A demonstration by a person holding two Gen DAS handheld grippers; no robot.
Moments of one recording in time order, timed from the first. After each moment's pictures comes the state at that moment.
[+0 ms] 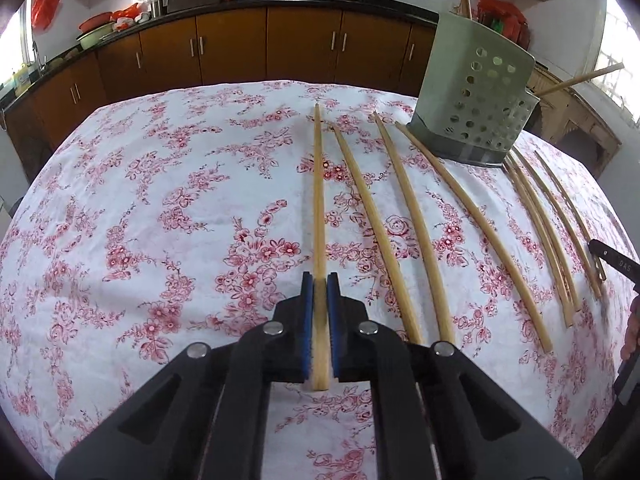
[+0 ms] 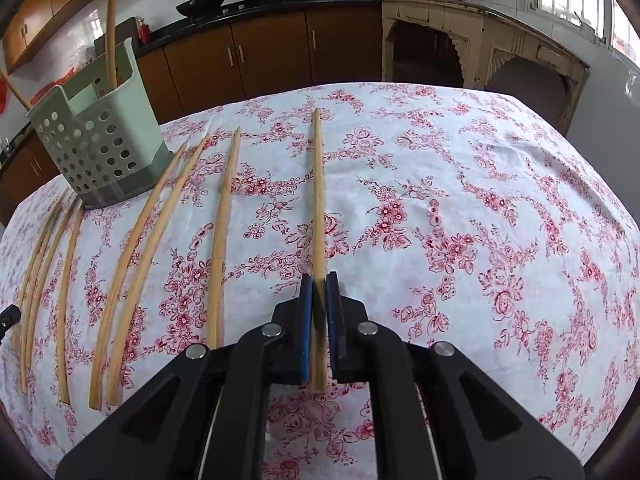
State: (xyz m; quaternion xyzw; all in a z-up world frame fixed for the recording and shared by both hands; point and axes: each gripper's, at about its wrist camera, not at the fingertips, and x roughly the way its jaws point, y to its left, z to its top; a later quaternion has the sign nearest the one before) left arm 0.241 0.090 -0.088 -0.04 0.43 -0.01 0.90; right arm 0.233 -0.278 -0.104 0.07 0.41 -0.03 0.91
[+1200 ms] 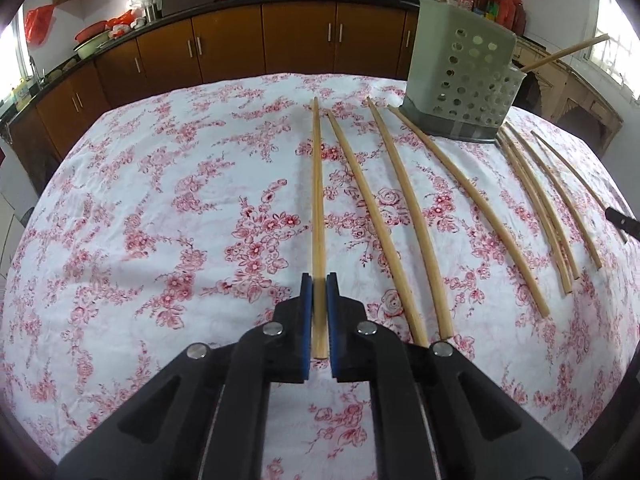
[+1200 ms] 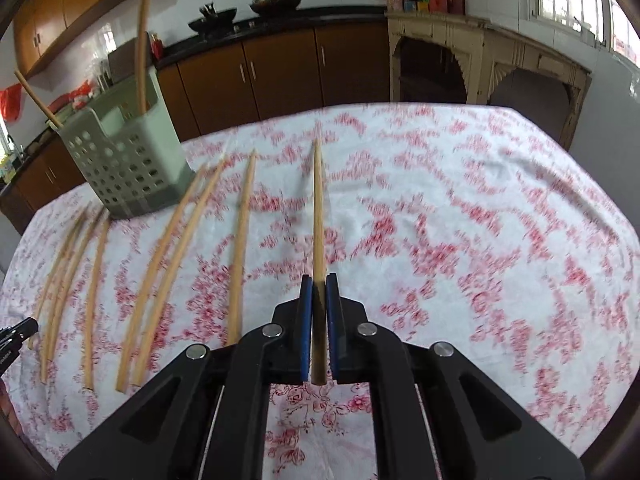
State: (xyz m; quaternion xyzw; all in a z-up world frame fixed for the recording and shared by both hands) left arm 0.218 0.081 -0.078 0.00 0.45 -0.01 0.90; right arm 0.208 -0.287 -0.074 0.08 0.38 -0.01 0.92
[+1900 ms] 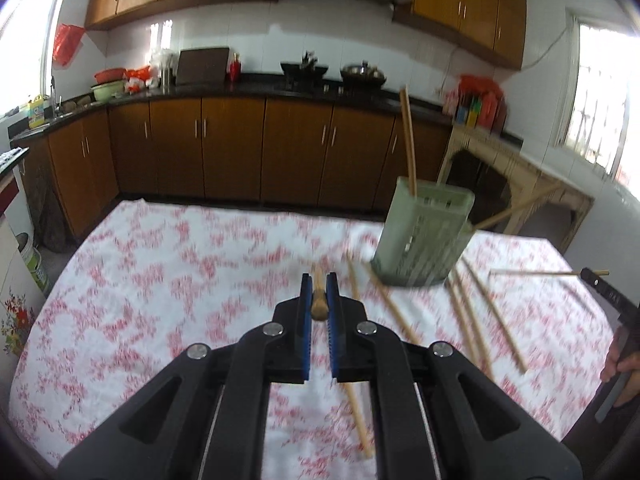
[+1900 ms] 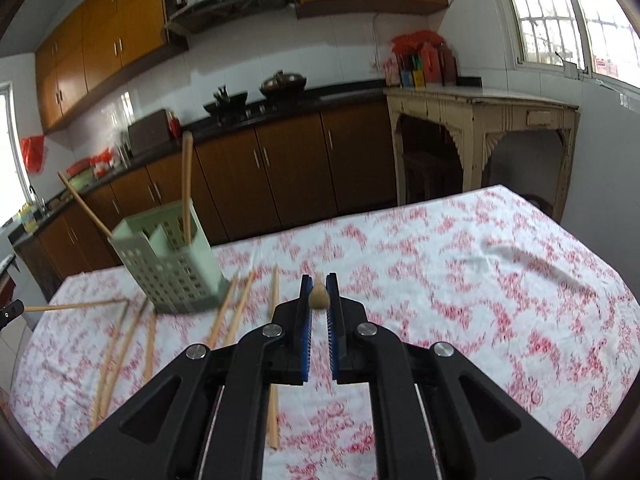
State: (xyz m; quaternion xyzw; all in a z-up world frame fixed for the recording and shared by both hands) left arm 0.205 0.099 0.045 -0.06 0.28 -0.02 0.96; right arm 0.187 -0.304 0.007 0.11 0.24 0.00 0.96
